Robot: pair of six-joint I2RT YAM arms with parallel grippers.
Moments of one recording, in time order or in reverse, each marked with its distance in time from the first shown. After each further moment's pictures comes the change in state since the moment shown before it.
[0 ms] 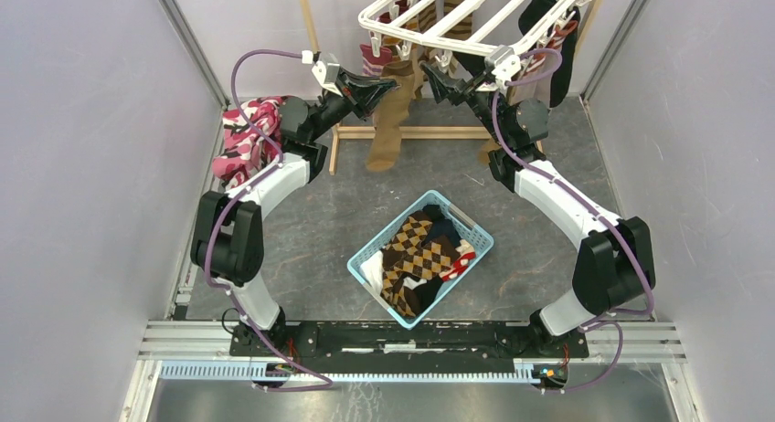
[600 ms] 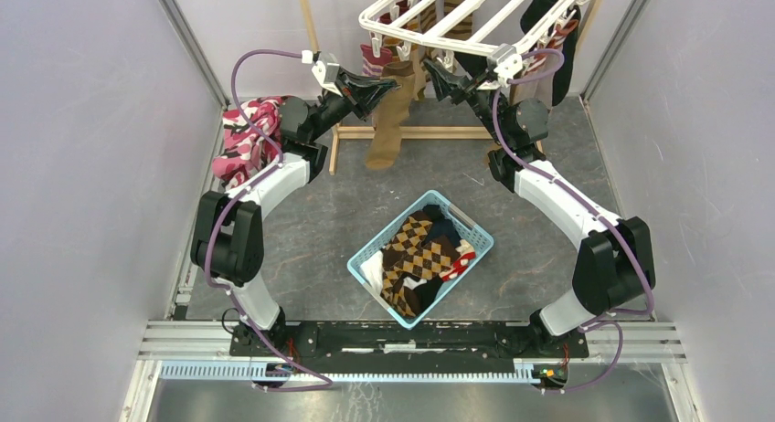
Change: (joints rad) left arm 0.000 0.002 0.000 0.004 0.005 -0.013; right arm 0.000 0.000 0.000 0.000 0.026 0.026
